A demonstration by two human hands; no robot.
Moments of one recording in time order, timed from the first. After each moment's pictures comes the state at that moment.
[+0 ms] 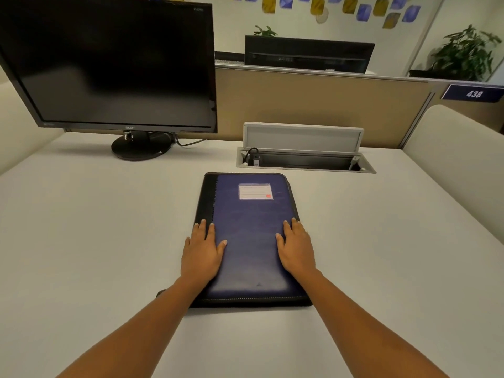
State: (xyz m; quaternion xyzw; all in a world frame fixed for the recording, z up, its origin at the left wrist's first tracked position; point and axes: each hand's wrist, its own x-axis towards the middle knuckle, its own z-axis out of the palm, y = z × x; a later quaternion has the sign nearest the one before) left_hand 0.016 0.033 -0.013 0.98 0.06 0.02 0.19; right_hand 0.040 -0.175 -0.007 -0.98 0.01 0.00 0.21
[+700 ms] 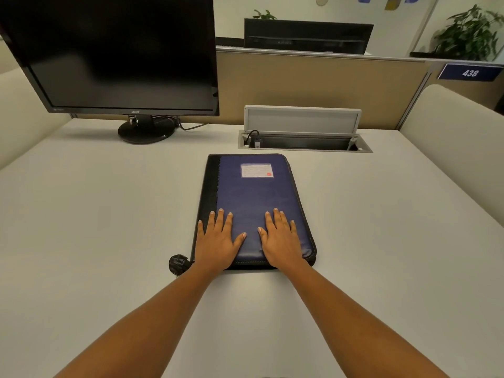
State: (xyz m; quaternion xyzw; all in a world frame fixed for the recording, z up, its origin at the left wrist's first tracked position) left_hand -0.031 0.014 -0.019 1.00 -0.01 -0.01 0.07; right_hand -0.017 -0.143 -0.017 -0.99 -0.06 0.03 0.11
